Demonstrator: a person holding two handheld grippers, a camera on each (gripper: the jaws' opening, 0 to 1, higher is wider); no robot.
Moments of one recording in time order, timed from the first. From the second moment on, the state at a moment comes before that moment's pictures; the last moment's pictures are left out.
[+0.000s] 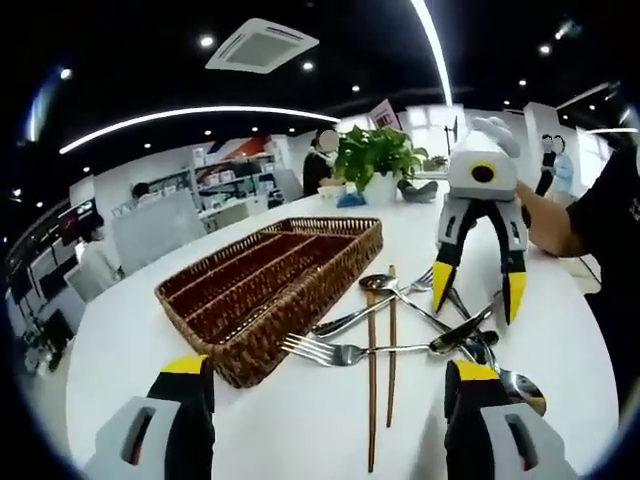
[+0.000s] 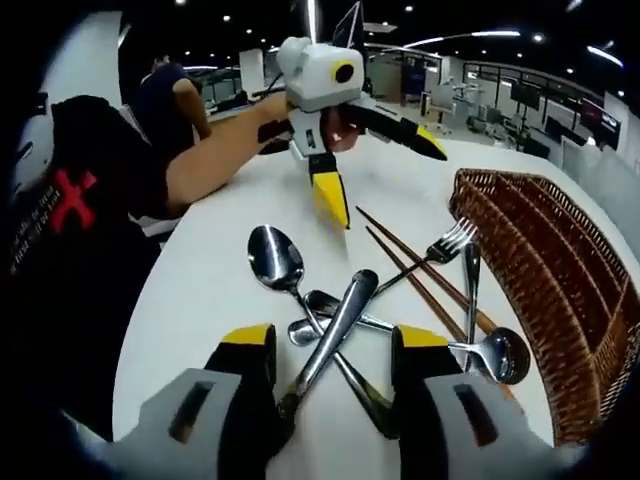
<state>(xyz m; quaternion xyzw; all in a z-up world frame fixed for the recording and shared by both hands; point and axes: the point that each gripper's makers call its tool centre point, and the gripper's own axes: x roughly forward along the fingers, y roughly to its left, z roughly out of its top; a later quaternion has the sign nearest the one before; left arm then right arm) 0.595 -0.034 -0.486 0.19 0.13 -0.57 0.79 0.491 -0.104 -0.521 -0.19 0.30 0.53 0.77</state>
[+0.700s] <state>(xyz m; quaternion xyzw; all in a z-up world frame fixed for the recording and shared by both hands) 0.593 -0.036 -0.488 0.20 0.13 -0.57 0.79 0.501 -0.103 -0.532 -0.16 0.34 0.50 0.78</state>
